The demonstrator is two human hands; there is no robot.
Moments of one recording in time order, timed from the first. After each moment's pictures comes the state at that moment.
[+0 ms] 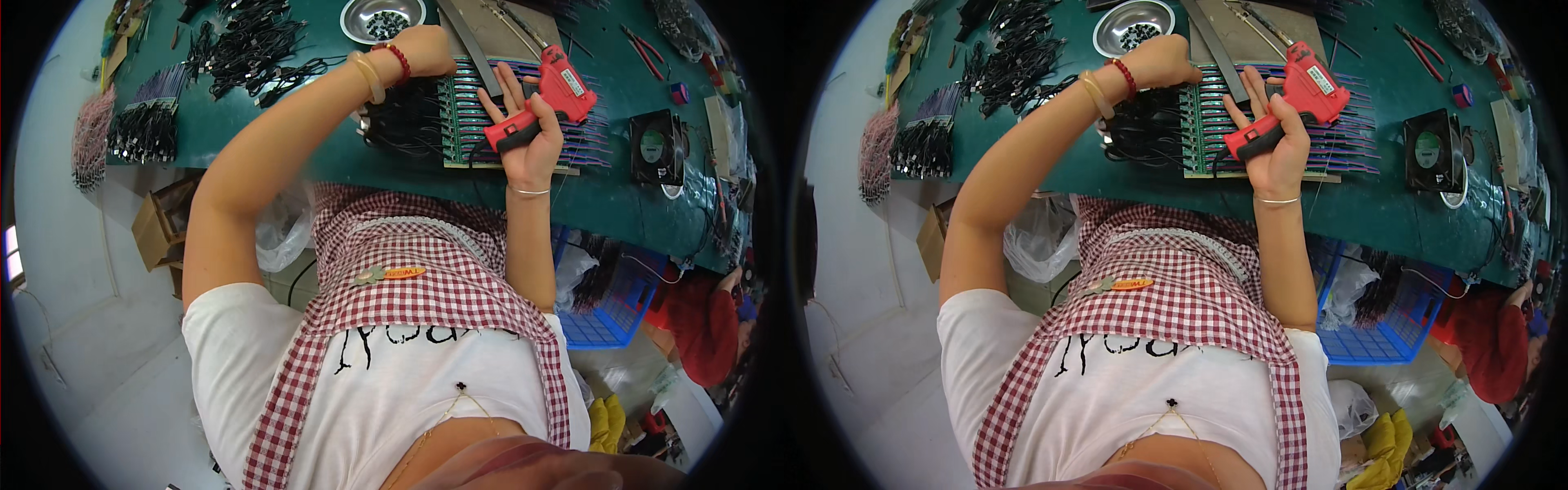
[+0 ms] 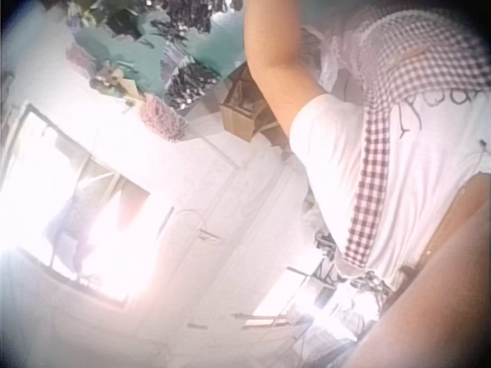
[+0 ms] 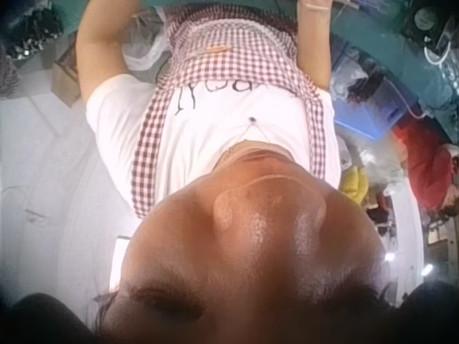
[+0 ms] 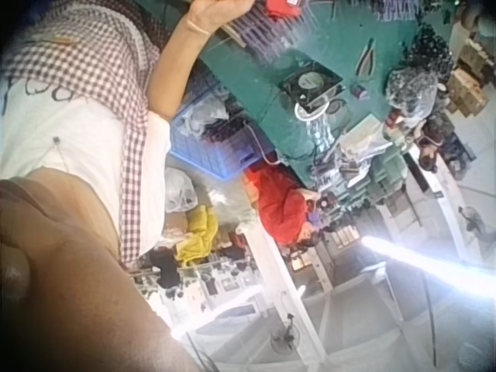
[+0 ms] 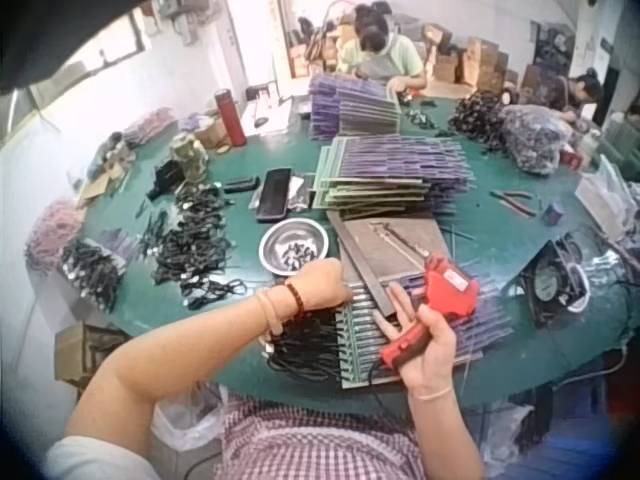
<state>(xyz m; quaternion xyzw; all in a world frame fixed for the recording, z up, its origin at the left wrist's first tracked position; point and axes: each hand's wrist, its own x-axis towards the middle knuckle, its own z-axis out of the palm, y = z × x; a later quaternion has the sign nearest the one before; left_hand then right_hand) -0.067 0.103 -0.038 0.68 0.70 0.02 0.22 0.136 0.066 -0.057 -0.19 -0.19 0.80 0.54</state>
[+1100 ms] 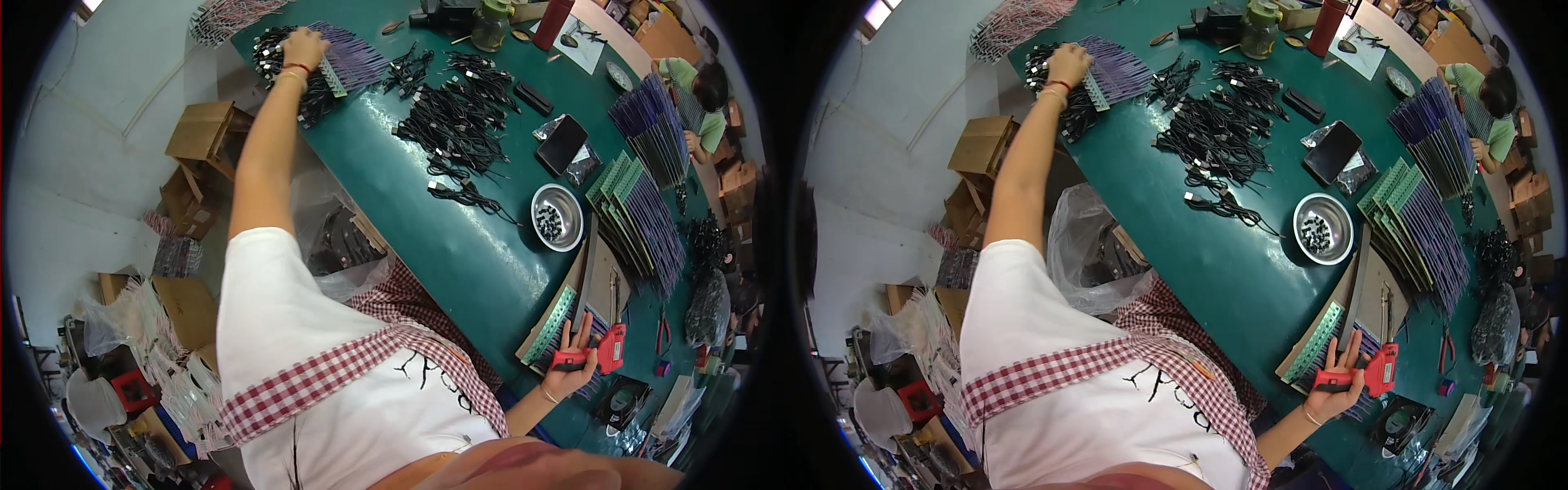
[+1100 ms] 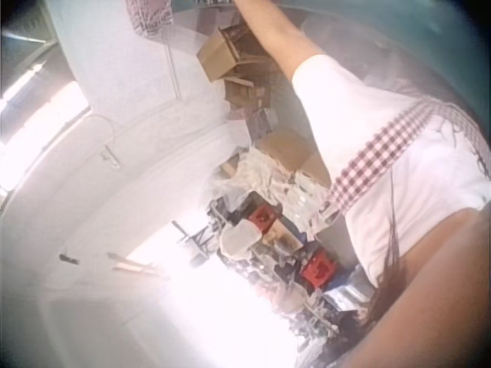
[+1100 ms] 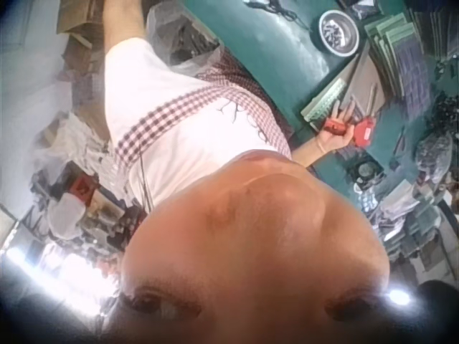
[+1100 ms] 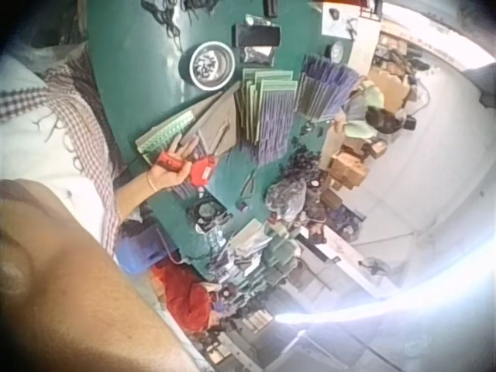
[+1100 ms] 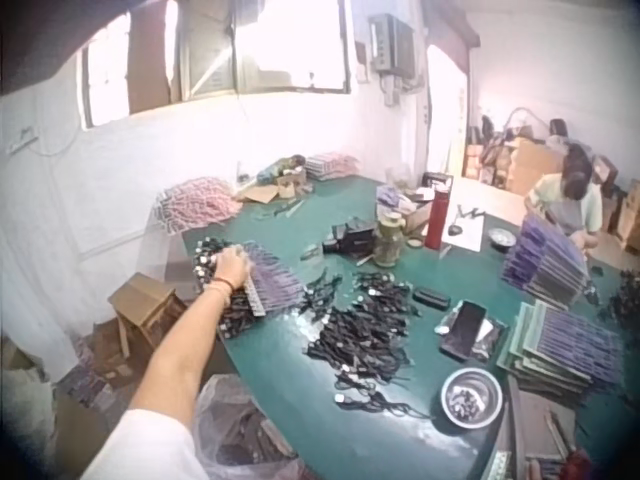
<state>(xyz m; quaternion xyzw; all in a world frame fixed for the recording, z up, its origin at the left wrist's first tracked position) -0.564 -0.173 0.012 0.26 0.92 0.05 -0.29 0.167 0.069 -0.017 -0.15 -0.31 0.79 0.50</state>
